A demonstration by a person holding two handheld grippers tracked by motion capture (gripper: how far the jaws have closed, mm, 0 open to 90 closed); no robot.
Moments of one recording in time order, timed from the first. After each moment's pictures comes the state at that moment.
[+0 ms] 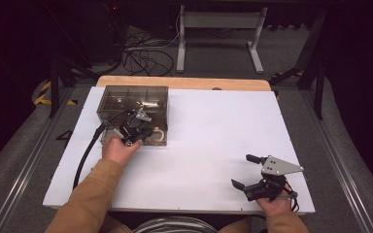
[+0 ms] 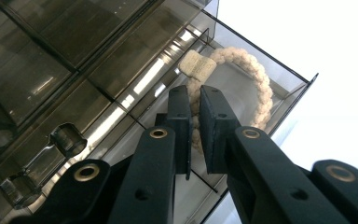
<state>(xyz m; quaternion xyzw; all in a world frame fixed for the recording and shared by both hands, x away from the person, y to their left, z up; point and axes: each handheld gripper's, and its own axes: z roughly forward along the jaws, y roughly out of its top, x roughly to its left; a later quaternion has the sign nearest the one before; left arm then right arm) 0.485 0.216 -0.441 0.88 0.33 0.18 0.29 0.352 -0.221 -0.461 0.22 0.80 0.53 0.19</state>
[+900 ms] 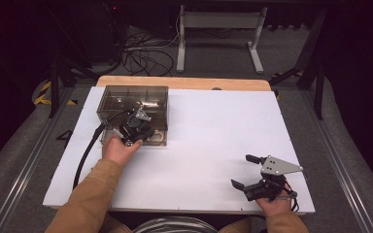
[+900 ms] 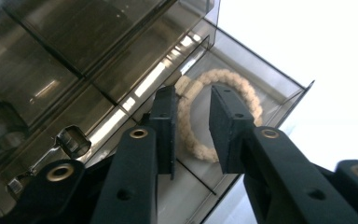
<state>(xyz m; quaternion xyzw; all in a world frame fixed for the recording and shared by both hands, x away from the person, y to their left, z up) 0.482 0.217 -0.435 0.87 0.34 0.18 0.30 0.352 -0.221 -0.461 0.22 0.80 0.53 0.18</state>
